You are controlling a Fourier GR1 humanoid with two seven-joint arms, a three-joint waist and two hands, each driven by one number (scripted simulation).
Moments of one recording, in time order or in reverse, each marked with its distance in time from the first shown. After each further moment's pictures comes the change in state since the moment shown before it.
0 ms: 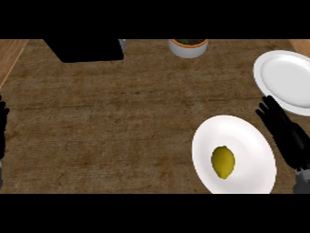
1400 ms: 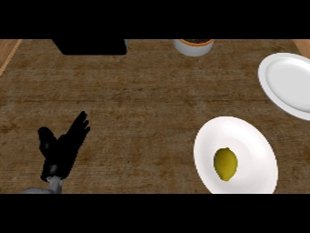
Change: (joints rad) left arm 0.084 -0.250 -0.233 -0.070 0.090 -0.237 0.024; right arm 0.597 -0.141 -0.142 -0.650 0.575 -0.467 0.090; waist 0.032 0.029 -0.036
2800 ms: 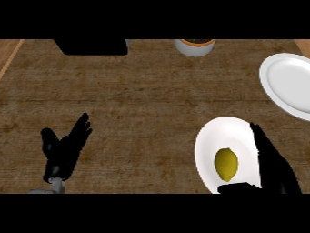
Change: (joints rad) left arm 0.016 -0.061 0.053 0.000 -0.066 -0.052 0.019; right arm -0.410 0.251 0.472 0.062 0.591 0.295 0.808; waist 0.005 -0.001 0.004
